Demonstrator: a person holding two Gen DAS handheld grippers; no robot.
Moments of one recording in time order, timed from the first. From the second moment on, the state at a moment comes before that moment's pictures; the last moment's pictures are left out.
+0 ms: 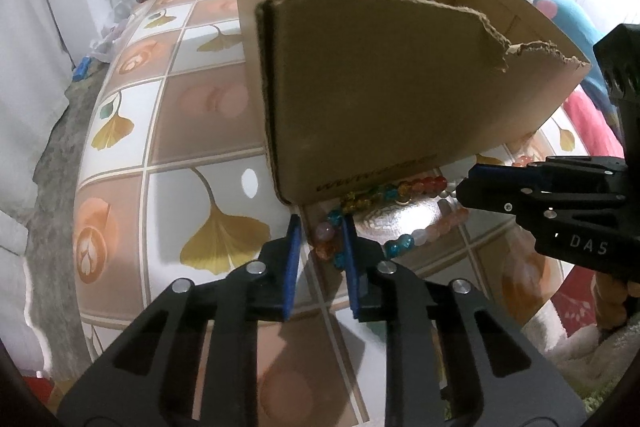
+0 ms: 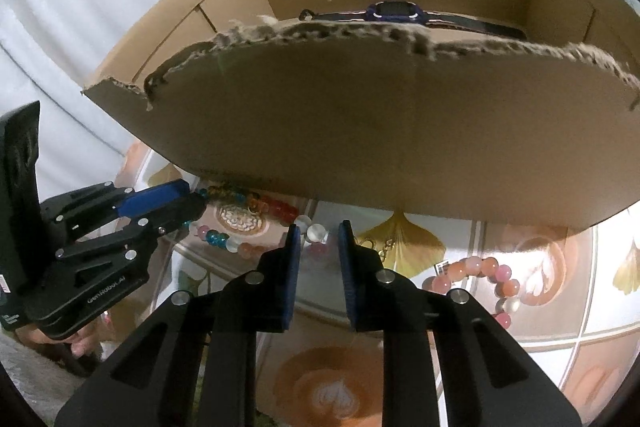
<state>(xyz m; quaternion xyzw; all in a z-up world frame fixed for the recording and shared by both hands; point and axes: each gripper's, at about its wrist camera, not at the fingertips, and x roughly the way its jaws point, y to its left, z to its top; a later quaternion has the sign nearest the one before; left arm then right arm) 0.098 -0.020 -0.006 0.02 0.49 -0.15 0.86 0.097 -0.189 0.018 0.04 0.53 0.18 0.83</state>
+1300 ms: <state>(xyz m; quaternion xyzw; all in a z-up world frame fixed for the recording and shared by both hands) 0.041 -0.041 0.042 0.09 0.39 -0.15 0.91 0.047 -0.160 0.061 -0.05 0.43 0.19 0.88</state>
